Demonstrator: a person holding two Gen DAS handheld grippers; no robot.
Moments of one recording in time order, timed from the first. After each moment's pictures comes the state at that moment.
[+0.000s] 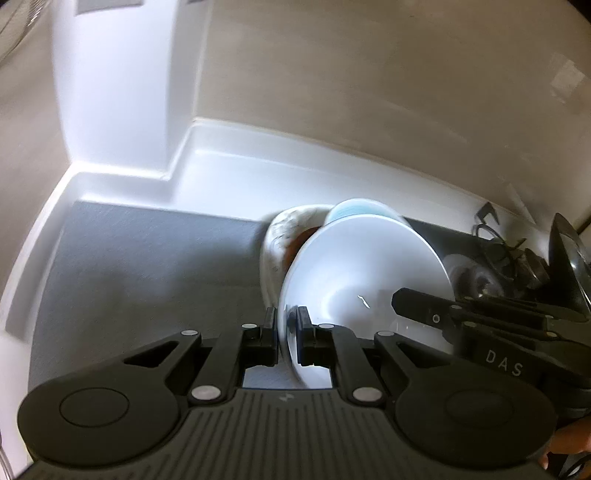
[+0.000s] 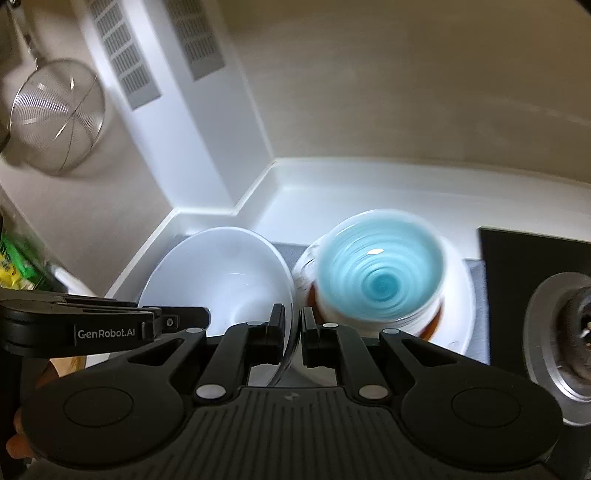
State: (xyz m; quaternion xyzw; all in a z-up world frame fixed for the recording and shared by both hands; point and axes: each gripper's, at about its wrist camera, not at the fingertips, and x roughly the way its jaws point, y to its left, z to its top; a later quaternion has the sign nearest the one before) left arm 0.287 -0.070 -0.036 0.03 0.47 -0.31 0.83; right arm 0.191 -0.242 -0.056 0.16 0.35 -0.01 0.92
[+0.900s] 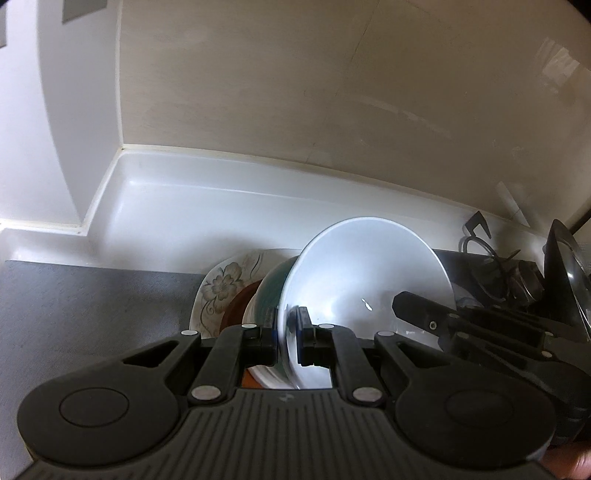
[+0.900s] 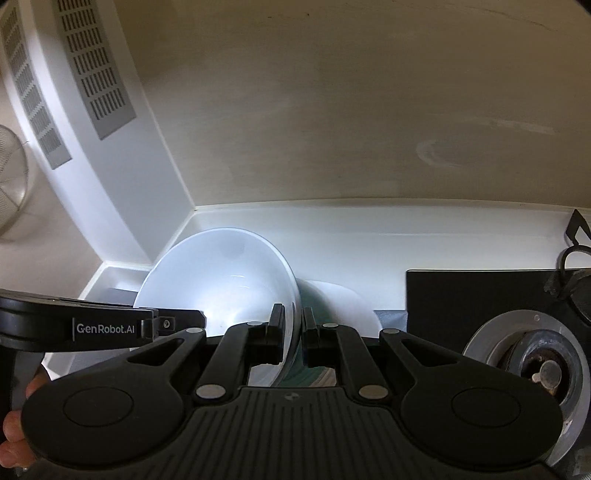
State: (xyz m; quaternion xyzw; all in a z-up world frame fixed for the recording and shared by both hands) left arm 0.338 -0.168 -0.040 0.04 0.48 -0.34 0.81; right arm 0.220 -0.321 -0.056 0.17 0.33 -0.09 0.93
